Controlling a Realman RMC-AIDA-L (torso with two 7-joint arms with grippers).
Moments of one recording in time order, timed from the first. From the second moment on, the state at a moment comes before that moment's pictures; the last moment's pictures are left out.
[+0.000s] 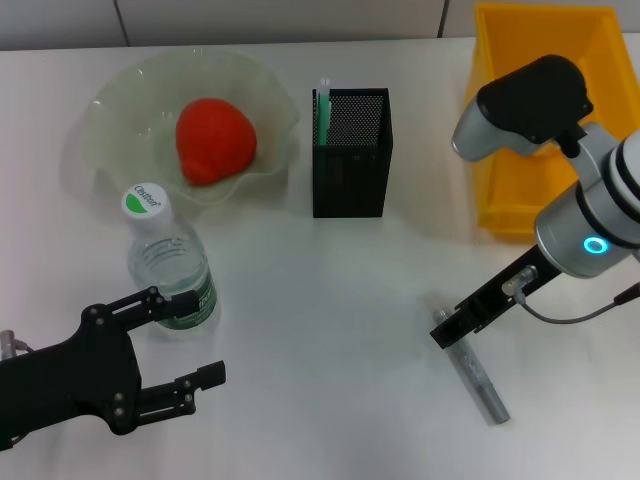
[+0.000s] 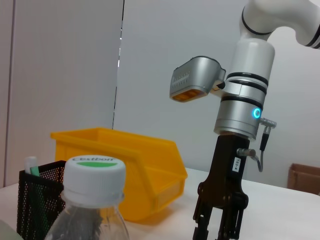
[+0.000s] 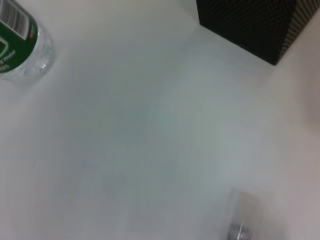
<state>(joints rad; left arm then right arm) -0.18 -2.06 0.83 0.58 1.77 1.77 -0.93 0.56 2.09 -1.59 -1.33 -2.53 -1.55 2.85</state>
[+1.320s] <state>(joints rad) -0.19 -2.06 0.83 0.58 1.77 1.77 -0.93 0.46 2.08 -1.31 -1.50 -2.18 -1.49 2.58</state>
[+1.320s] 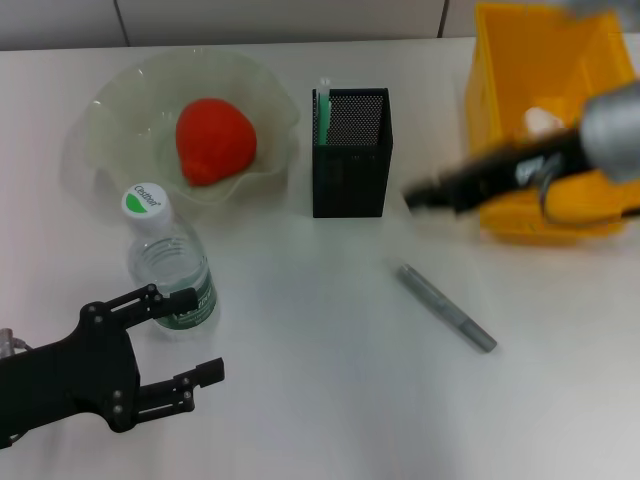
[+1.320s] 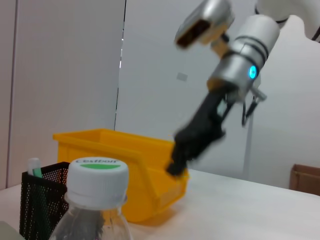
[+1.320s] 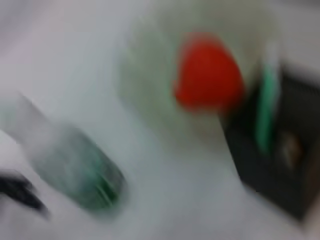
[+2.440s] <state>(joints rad) -0.19 -2.06 0.82 0.59 1.76 1.79 -0.93 0.55 2.08 -1.50 -1.32 -2.56 -1.45 2.76</state>
